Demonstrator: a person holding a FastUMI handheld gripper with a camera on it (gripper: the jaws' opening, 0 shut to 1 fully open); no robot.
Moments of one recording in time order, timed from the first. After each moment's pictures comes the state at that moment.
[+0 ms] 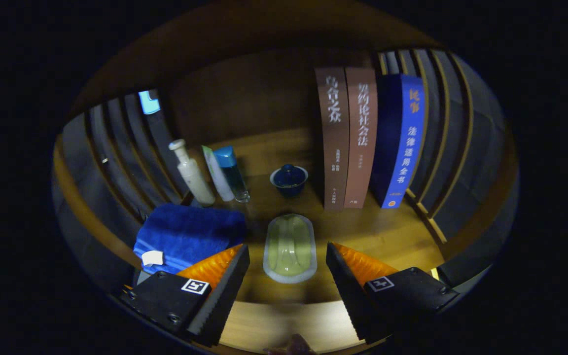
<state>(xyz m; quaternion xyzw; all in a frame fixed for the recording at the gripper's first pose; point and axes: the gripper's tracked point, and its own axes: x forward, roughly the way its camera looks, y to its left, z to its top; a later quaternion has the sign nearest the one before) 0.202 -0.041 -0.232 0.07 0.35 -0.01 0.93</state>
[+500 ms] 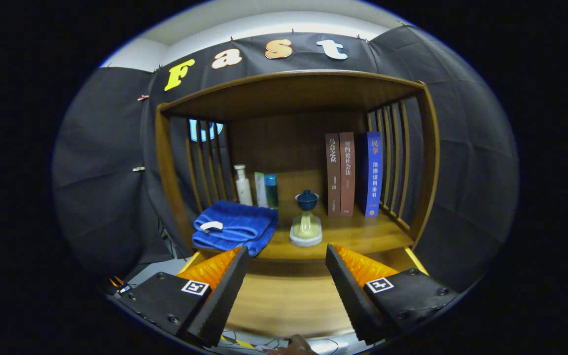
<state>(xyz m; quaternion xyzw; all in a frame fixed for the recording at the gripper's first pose) 0.030 -0.009 -0.178 0.06 0.20 0.03 0.98</state>
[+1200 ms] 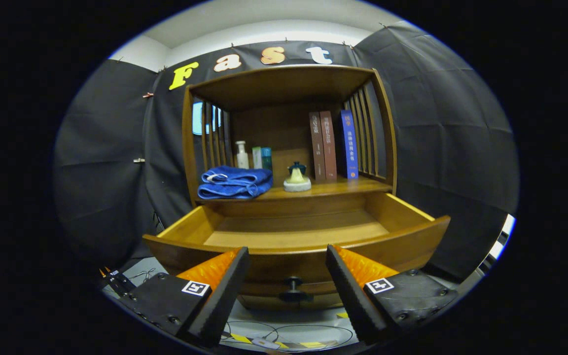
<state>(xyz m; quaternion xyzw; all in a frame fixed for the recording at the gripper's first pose) -0.081 -0.012 -0.286 0.05 0.18 -0.01 0.98</state>
